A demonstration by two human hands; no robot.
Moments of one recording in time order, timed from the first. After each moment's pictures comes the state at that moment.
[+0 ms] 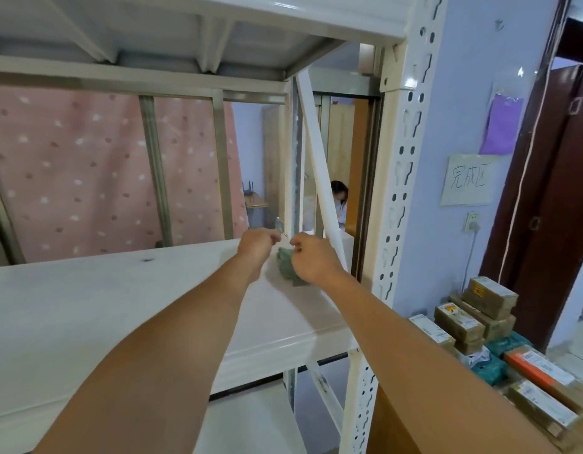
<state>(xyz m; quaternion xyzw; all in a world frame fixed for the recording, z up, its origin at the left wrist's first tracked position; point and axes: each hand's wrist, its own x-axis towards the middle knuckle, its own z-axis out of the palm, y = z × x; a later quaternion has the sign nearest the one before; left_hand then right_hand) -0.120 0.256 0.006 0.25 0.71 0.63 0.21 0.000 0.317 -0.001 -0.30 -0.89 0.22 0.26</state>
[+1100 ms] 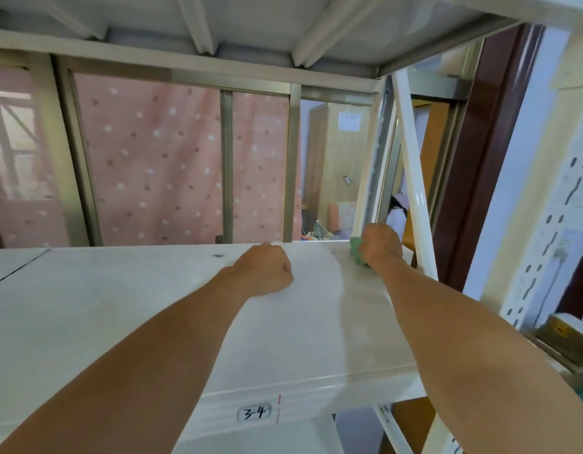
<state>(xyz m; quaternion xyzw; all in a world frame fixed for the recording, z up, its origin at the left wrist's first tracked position) -0.215 0.144 -0.014 0.48 0.85 0.20 -0.04 -0.115 0.393 -0.004 -0.40 -0.89 0.01 0.24</state>
